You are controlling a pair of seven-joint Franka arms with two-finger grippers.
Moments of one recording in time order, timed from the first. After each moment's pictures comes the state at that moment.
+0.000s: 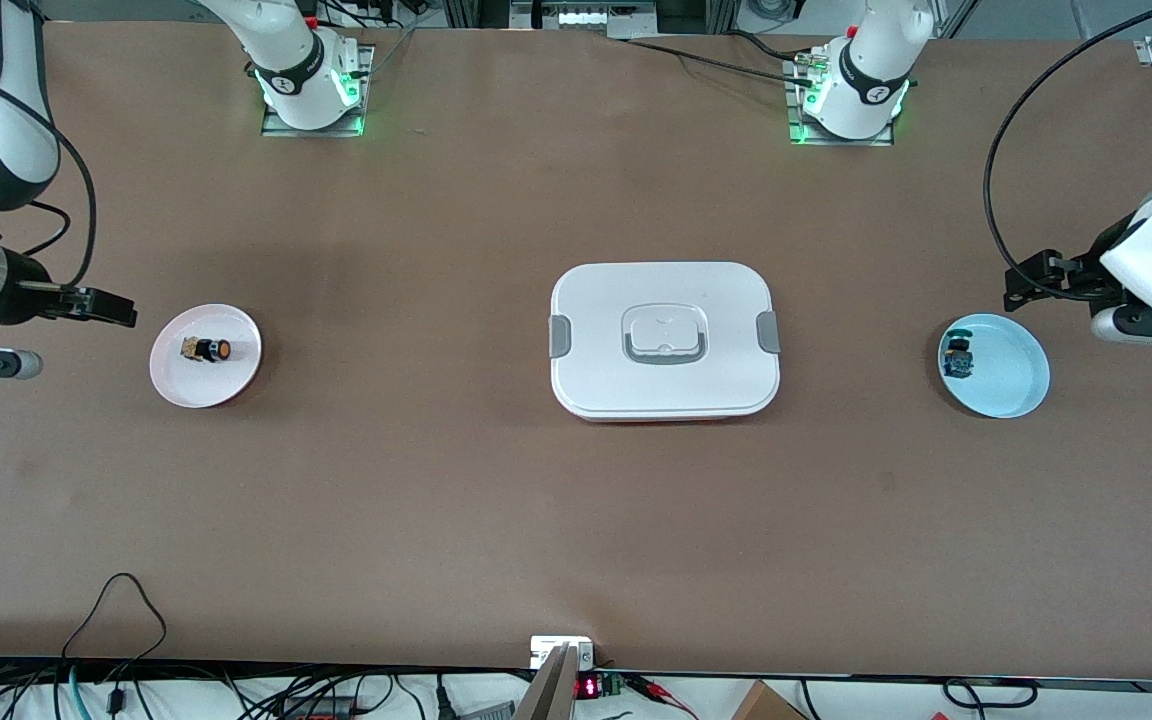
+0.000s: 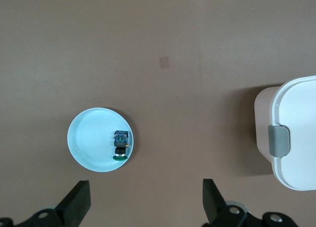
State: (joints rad) left arm 0.02 0.10 -0.02 -1.63 0.02 1.70 0.09; right arm 0.06 0.24 -0.13 -1.60 -0.05 1.68 0.02
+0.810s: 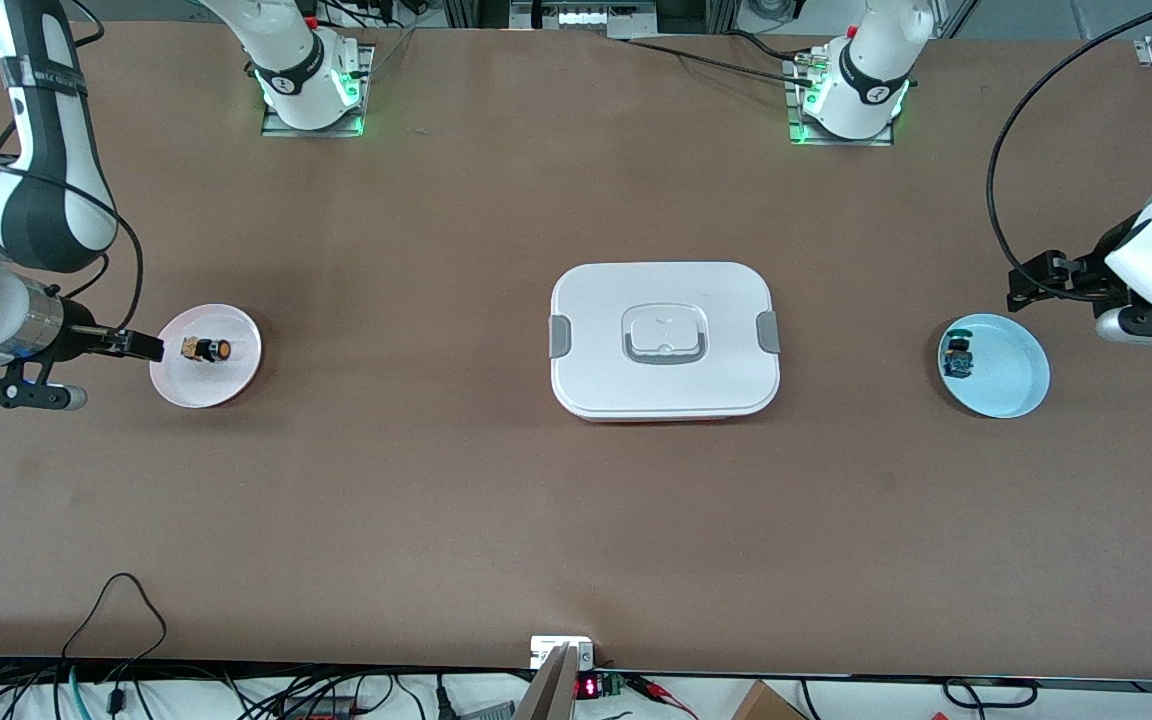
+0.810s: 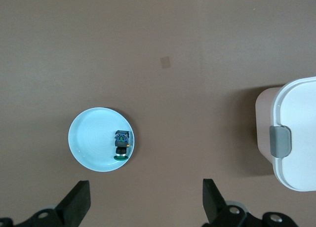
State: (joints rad) left arm 0.02 0.10 -0.02 -1.62 0.02 1.70 0.09; right arm 0.01 0.30 -0.13 -1.82 -0.06 2.00 0.02
